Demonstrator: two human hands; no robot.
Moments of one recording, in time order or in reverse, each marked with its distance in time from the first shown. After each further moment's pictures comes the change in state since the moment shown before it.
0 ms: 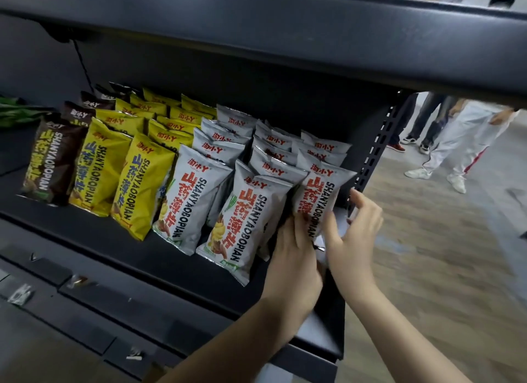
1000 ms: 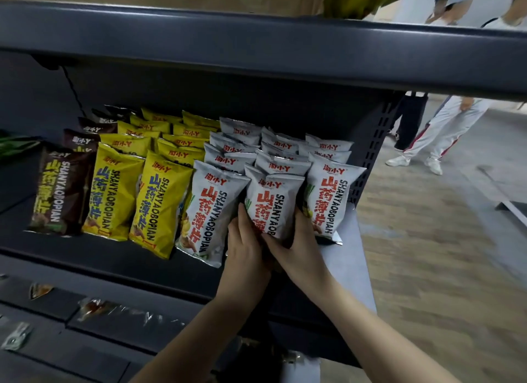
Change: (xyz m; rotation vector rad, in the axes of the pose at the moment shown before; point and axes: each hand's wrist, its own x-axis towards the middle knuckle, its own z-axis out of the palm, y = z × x) left_hand -0.004 -0.092 -0.071 -0.192 -0.036 -0.069; right_hand -0.041 -0.040 0.084 0.151 -0.282 0.155
